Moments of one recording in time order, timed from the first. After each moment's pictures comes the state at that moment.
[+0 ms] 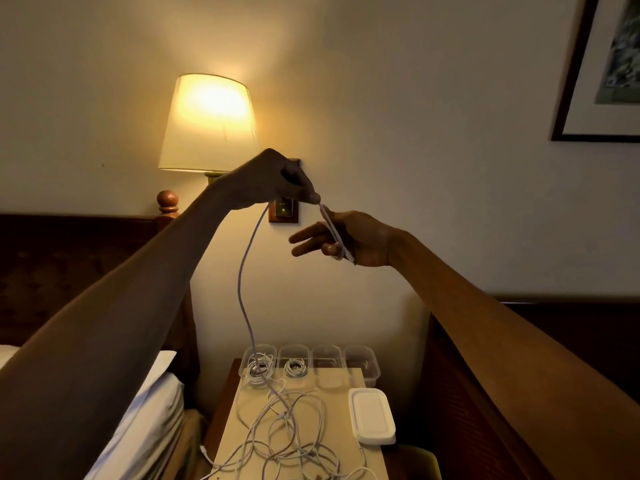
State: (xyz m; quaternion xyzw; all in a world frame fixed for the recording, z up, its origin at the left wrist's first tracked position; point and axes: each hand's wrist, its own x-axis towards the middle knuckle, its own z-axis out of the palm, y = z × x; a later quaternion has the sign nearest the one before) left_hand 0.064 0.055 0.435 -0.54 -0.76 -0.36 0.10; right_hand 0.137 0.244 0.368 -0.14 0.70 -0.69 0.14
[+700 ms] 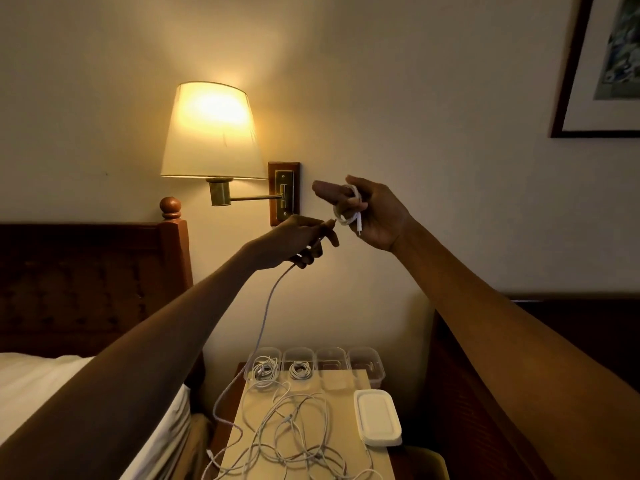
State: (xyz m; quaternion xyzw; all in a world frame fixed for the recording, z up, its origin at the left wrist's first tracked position) left_hand 0.063 0.091 0.356 -0.41 -0.76 -0.48 -0.12; right_hand 0.149 0.254 0.392 -0.18 0.45 -0.87 0.04
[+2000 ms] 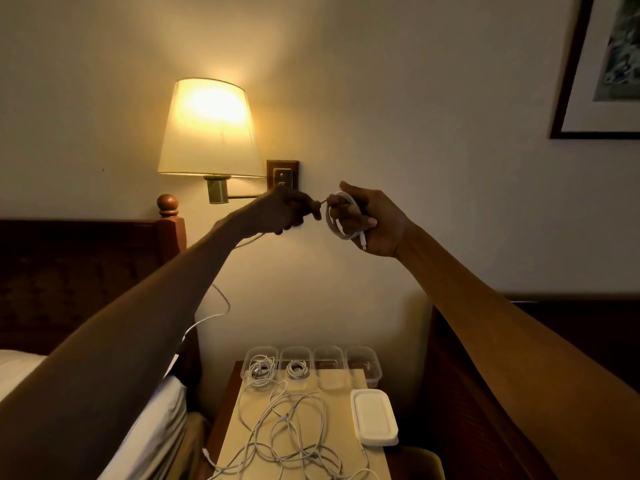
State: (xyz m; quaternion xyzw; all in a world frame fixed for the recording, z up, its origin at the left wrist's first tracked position) left_hand 0.059 0.070 0.398 -0.47 -0.80 -0.36 0.07; right_hand 0.151 0.260 0.383 -0.21 0.52 -0.82 0.13
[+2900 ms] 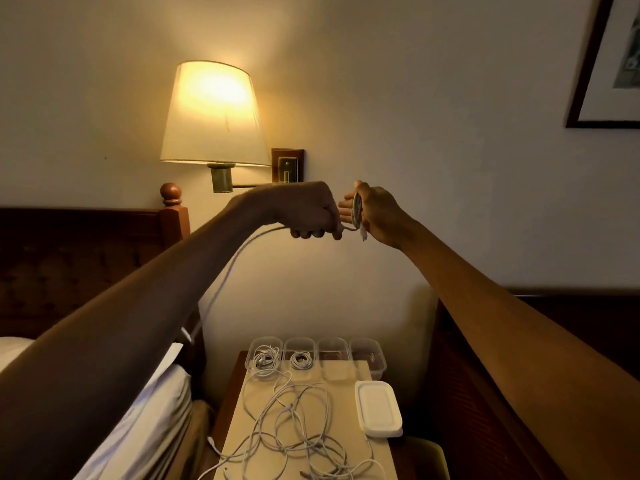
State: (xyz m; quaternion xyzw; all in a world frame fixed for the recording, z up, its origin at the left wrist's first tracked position) left_hand 0.093 0.089 0.413 -0.46 -0.87 -0.18 -0.04; right_hand 0.120 0.260 0.370 -0.04 0.76 -0.63 -0.15
